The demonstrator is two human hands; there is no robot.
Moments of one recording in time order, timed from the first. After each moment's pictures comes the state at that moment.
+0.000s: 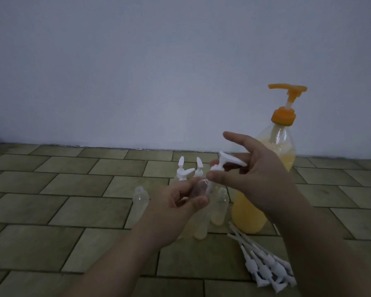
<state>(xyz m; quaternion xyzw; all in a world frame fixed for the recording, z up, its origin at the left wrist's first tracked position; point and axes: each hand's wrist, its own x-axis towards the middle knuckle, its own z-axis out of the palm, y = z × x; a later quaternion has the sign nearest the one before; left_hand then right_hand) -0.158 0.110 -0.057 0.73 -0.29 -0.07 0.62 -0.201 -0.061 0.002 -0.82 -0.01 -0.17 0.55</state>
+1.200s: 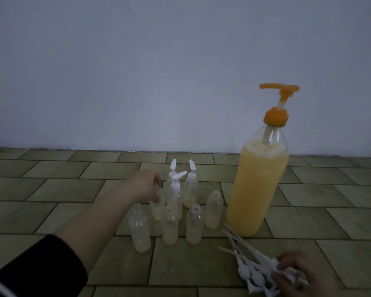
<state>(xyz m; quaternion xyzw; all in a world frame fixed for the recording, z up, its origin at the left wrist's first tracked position) -0.036 0.111 -0.074 0.97 -0.18 -0.12 0.13 -0.277 -0.163 -0.193 -0.87 0.04 -0.35 0.34</state>
